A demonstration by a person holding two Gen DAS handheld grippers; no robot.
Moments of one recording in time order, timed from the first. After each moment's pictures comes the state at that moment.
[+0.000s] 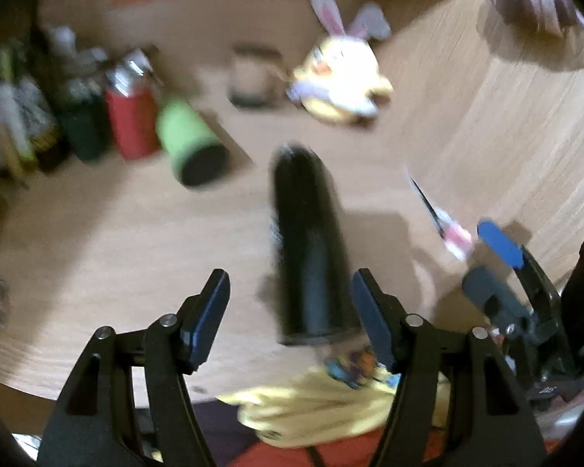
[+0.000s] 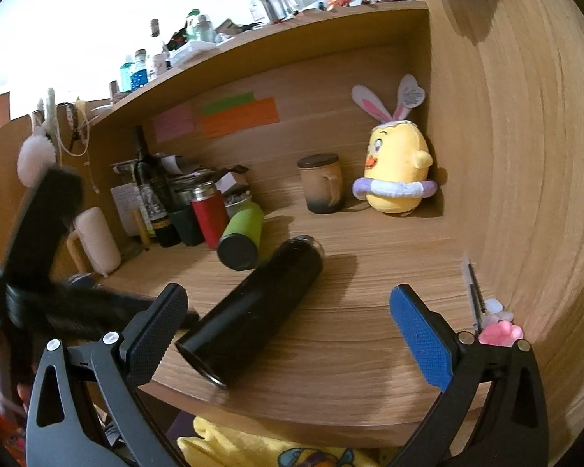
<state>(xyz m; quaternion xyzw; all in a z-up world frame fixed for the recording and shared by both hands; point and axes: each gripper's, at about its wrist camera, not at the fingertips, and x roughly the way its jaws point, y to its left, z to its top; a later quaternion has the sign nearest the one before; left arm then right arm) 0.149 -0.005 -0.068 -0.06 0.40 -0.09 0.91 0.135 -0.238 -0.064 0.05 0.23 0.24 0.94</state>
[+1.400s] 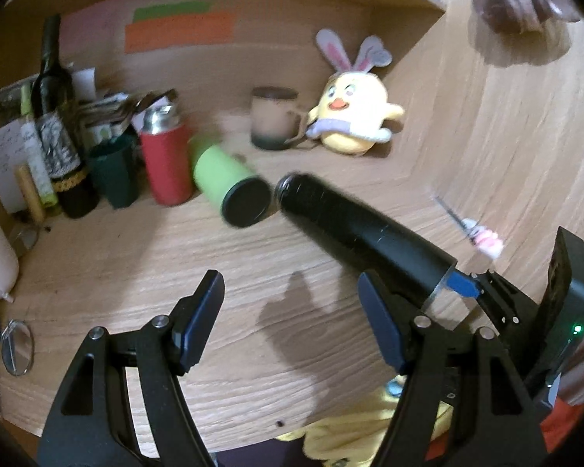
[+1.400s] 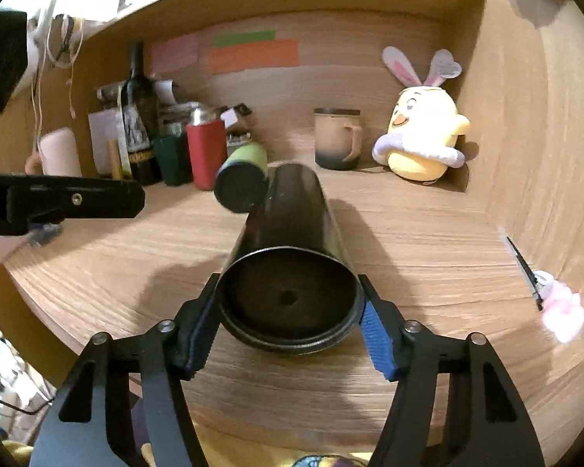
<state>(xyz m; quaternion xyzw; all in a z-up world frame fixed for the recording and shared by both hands) 0.140 0.013 -0.076 -0.02 0.32 -0.11 0.94 0.143 -0.162 -0.131 -0.03 0.24 0.19 0.95</state>
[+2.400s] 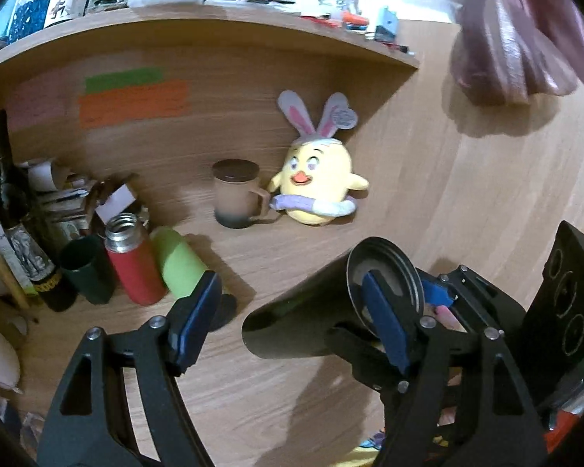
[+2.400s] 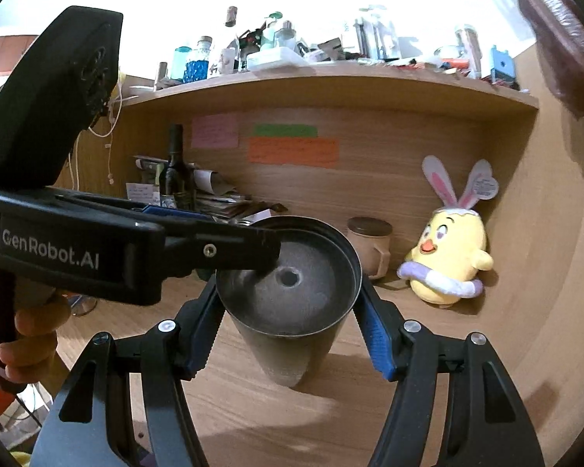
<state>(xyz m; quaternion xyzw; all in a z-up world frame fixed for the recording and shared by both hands) 0.198 0.002 0.010 -0.02 0.28 -0.16 0.95 0.178 -0.138 -0.027 -0.06 0.14 0.26 0.95</state>
